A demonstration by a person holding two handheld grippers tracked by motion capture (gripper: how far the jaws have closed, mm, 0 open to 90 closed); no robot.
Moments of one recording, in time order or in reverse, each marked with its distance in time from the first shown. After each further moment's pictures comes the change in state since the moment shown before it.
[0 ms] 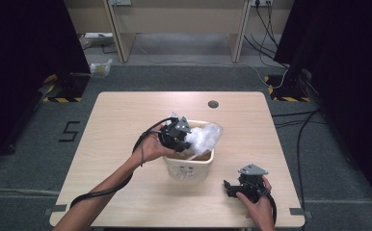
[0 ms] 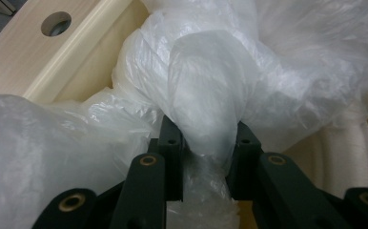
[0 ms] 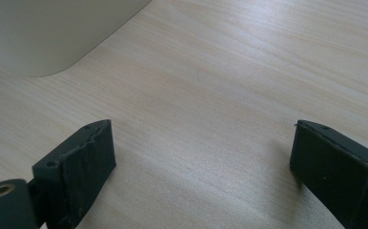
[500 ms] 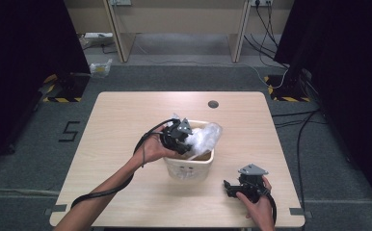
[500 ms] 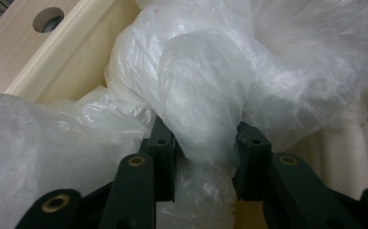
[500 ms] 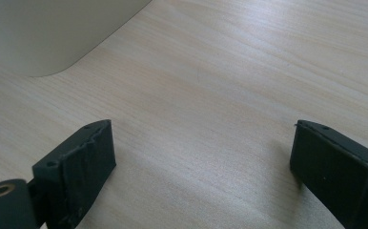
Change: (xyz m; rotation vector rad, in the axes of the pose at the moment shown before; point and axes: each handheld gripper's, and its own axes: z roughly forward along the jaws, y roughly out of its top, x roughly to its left) left arm -0.003 0.000 0.003 0.008 -0.006 0.002; right arm 0.000 0.000 0.000 0.001 0.000 0.000
